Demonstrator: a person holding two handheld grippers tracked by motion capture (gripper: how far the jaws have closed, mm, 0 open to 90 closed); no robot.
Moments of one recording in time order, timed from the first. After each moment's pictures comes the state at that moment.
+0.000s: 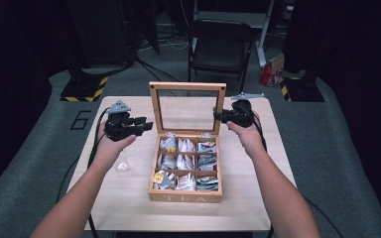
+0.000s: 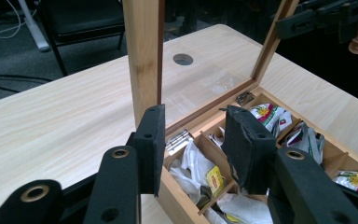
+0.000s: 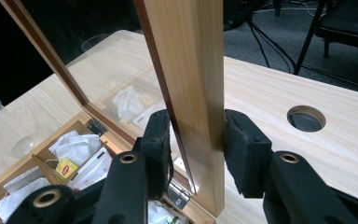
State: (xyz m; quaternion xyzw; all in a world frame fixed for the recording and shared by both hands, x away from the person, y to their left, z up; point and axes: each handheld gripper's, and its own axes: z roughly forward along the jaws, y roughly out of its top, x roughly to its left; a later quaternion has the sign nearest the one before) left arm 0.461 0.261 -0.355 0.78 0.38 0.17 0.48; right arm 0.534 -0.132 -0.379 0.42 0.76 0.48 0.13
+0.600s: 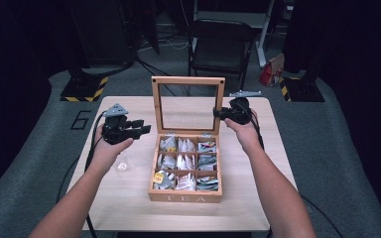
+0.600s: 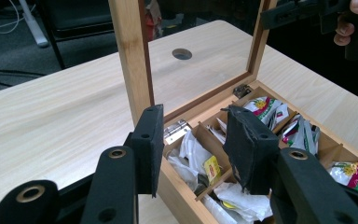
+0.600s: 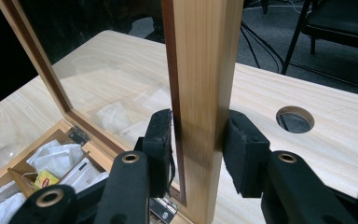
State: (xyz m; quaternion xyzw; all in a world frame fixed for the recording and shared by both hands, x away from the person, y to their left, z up) left arm 0.453 0.266 -0.358 0.78 0.38 0.16 0.47; right arm 0.546 -0.127 -0.381 0.44 0.75 0.47 0.15
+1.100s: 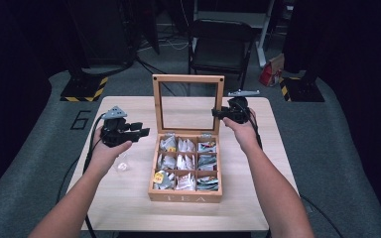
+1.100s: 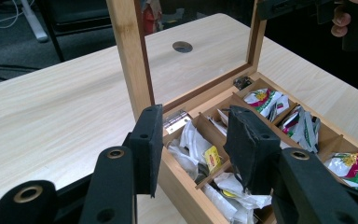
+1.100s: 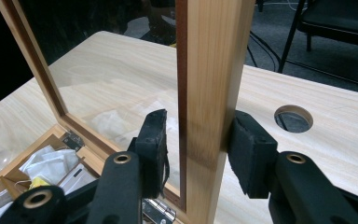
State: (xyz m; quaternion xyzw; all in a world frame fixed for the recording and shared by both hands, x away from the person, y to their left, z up) left arm 0.449 0.270 -0.363 0.78 0.38 0.16 0.47; right arm 0.551 -0.123 -0.383 0.45 0.75 0.46 0.15
